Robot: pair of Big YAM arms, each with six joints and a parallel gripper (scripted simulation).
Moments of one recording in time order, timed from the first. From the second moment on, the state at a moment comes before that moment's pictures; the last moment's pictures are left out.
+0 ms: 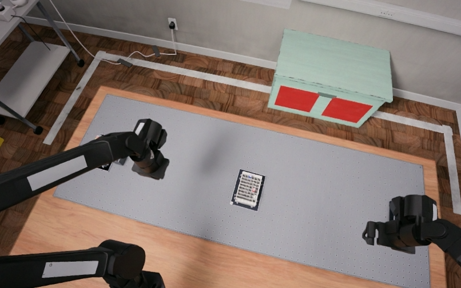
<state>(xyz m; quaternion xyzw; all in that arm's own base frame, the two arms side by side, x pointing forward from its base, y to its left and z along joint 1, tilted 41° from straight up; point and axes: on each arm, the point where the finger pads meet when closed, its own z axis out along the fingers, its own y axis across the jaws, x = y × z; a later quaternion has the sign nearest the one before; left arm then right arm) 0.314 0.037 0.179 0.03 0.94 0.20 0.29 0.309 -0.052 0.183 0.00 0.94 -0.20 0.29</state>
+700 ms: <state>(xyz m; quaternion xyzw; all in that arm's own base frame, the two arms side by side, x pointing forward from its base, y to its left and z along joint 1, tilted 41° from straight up) 0.314 0.037 0.179 0.02 0.94 0.20 0.29 0.334 -0.009 0.156 0.00 0.94 -0.20 0.29</state>
